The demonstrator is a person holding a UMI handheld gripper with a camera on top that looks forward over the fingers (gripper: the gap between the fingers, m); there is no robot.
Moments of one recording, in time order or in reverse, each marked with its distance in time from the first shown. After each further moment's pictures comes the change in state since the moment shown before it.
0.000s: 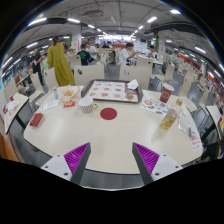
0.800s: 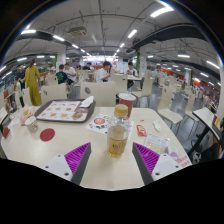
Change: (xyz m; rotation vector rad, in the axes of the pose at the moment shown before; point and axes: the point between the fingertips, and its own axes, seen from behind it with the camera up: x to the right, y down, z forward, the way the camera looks) arm 0.271 -0.055 0.108 0.260 0.162 0.065
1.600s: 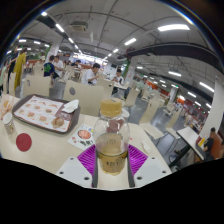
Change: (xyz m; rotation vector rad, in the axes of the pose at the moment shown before) arm 0.012 -0.059 0.068 0.047 0.264 -0.174
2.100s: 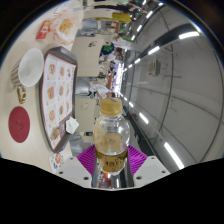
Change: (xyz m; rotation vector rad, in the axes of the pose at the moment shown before) arm -0.205 -0.208 -0.066 0.313 0.416 -1.289
